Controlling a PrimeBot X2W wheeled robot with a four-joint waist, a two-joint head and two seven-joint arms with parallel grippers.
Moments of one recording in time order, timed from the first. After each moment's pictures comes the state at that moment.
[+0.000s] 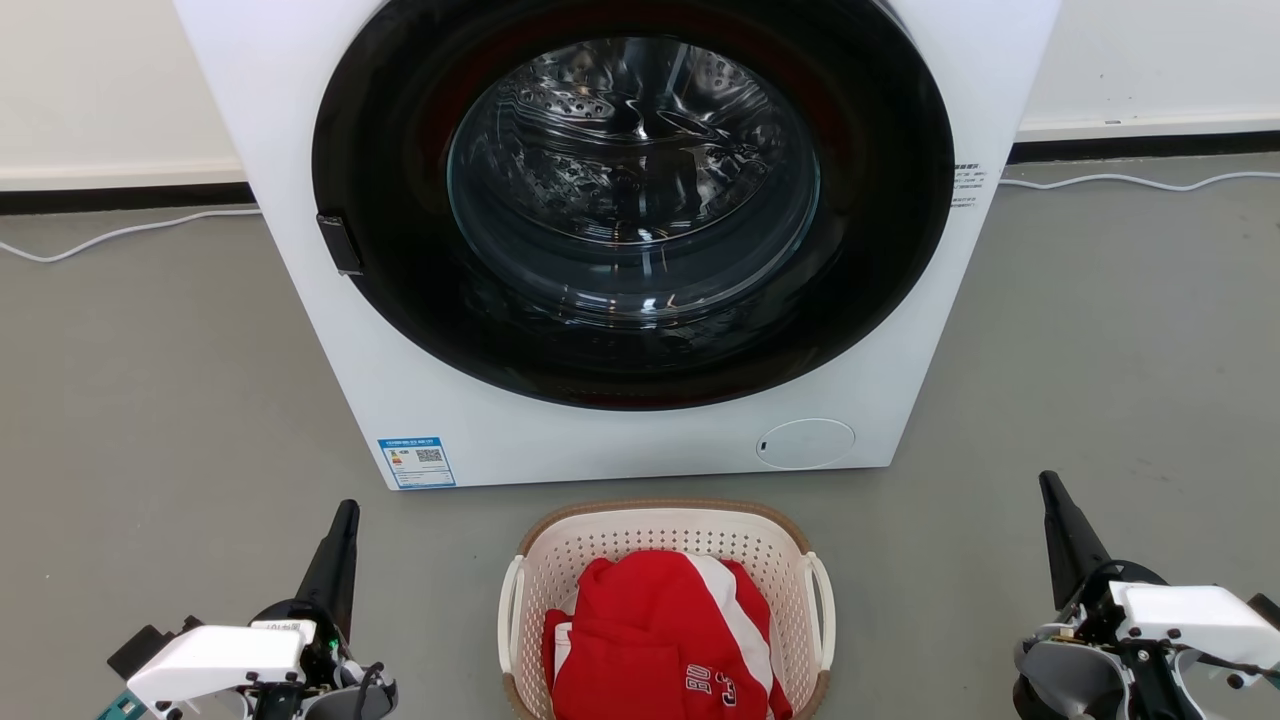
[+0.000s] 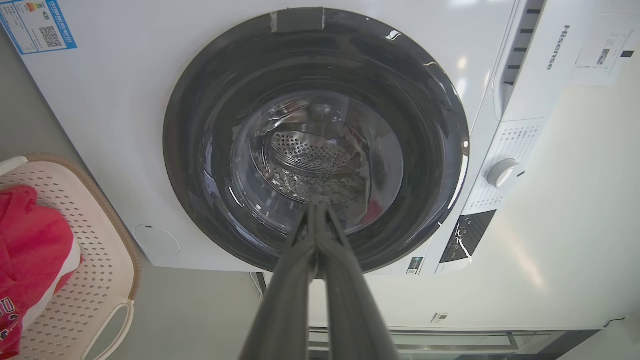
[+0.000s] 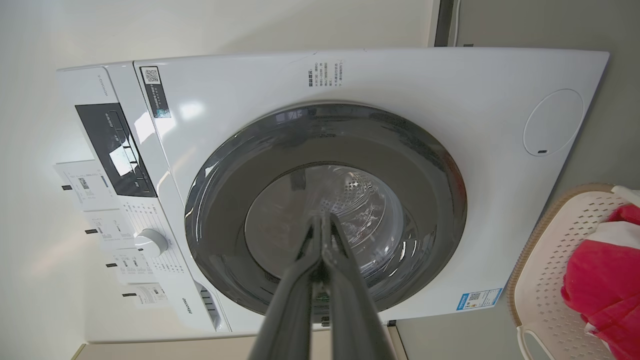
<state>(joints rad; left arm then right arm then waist) -0.08 0.04 0.08 0.27 -1.60 -0.12 0.11 -0.10 -0.05 -0.13 0.27 1.60 0.12 0.10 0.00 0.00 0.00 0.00</state>
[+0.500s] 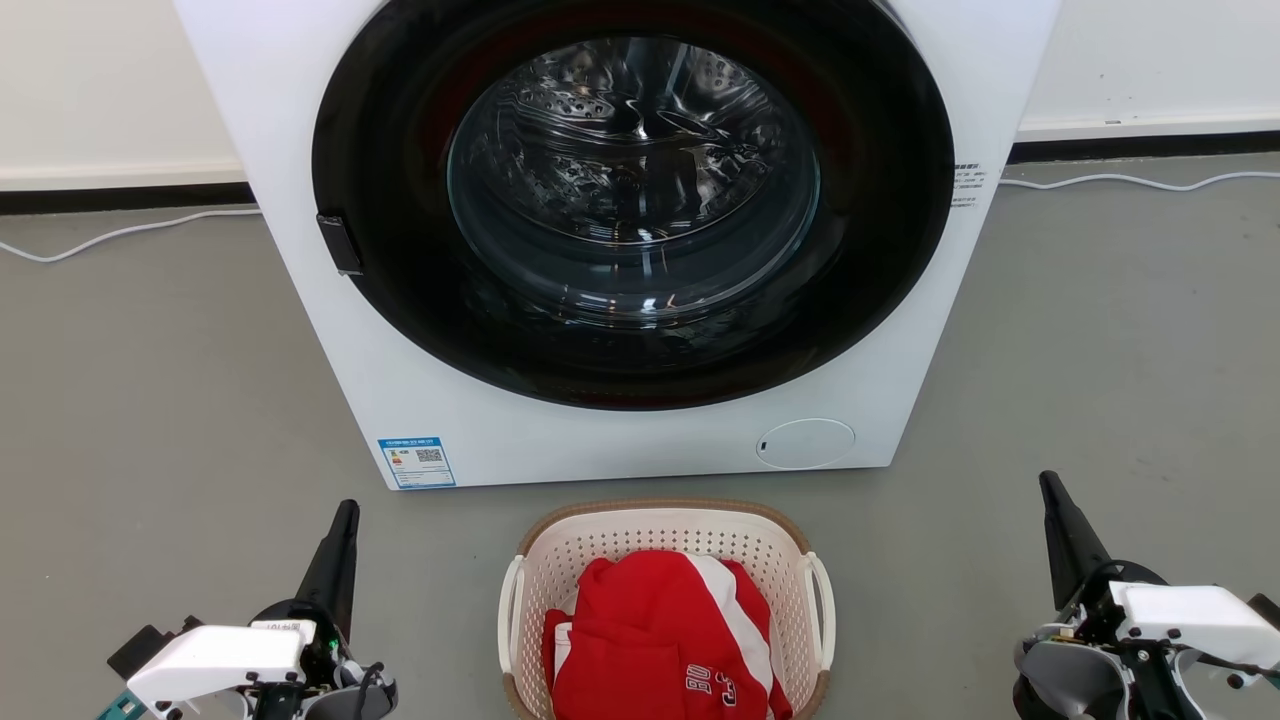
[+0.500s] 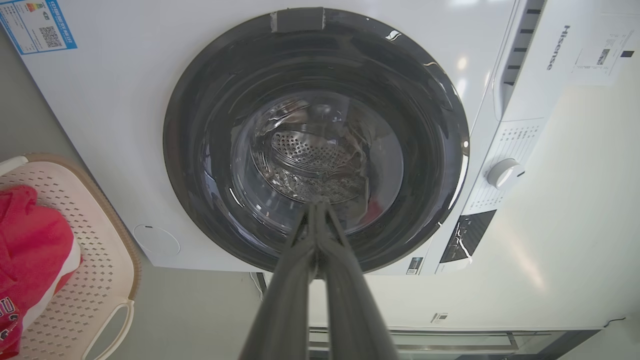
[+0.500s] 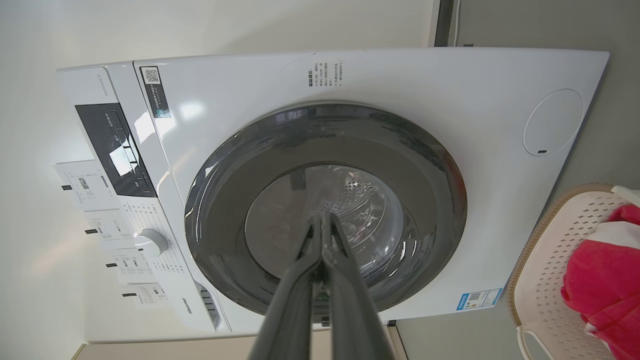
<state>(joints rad) -0.08 0.04 0.08 0.27 -1.60 -0.12 0.11 -0.10 -0.05 -0.13 0.27 1.60 0.12 0.10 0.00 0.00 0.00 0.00</state>
